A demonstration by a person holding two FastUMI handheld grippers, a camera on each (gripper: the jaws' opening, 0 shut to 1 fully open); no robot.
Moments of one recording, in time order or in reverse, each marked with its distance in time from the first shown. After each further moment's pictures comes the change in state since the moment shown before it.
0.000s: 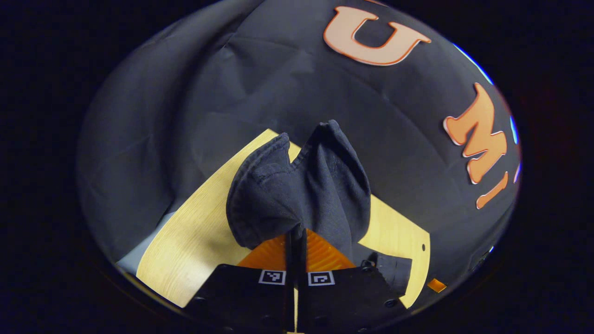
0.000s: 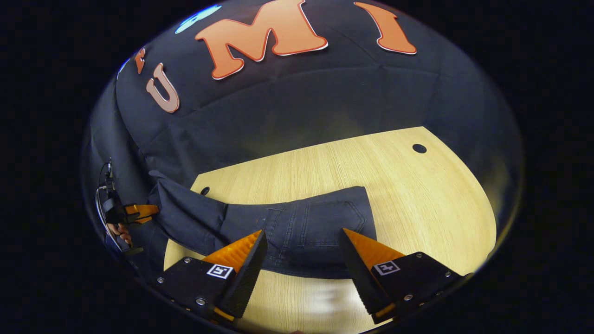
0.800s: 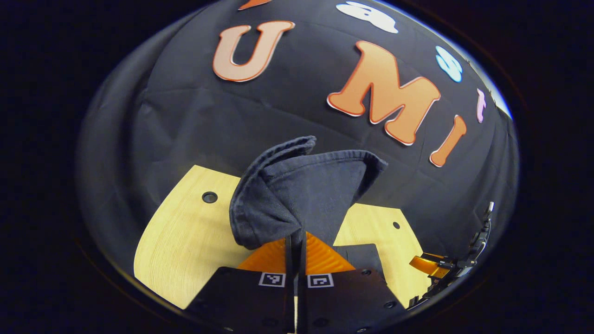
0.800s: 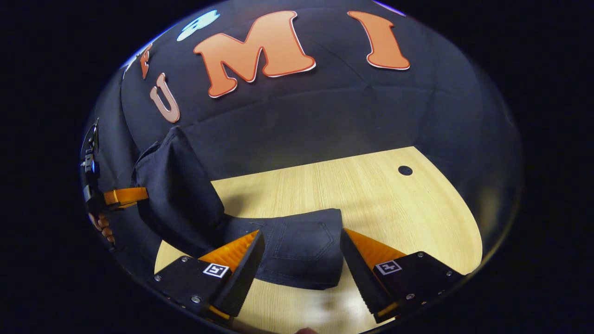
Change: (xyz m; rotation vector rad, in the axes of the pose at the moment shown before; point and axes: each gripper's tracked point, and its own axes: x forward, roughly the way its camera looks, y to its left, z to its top) left arm -0.048 -0.213 -0.037 0.343 -0.061 -0.156; right arm -0.023 -0.055 0.036 -0.044 -0.095 -0.008
